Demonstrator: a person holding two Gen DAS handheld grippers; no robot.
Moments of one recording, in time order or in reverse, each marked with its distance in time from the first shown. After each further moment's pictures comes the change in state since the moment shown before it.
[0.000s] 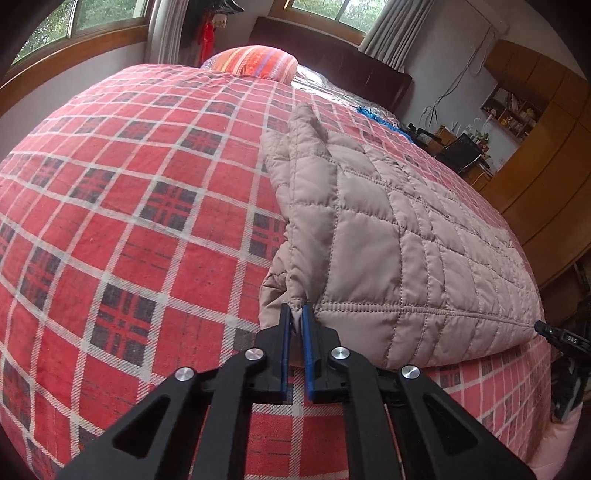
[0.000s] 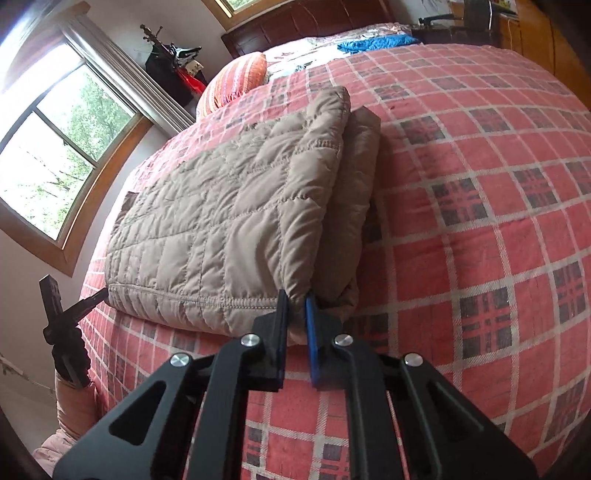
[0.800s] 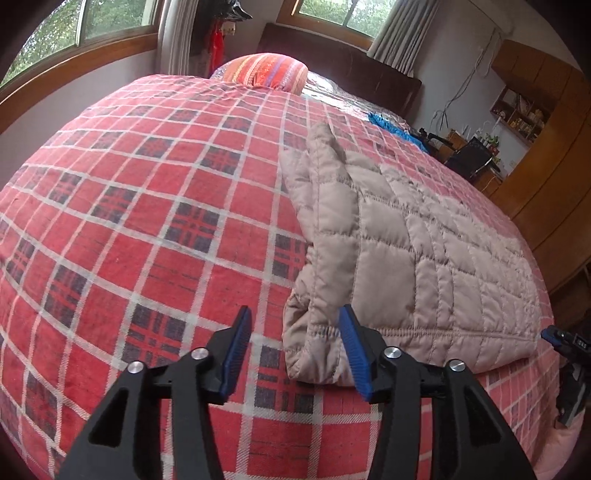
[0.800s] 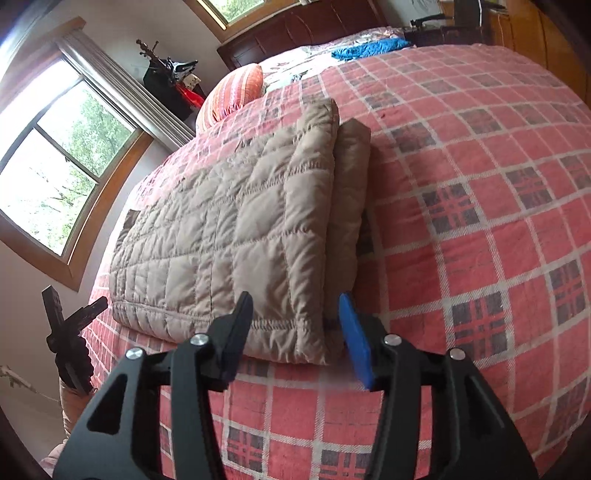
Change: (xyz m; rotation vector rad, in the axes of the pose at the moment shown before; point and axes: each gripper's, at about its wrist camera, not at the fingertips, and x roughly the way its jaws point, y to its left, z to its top) left arm -0.022 0.006 0.018 -0.020 -0.045 0.055; right arm -0.016 -0.017 0.014 0.038 -0.065 0.037
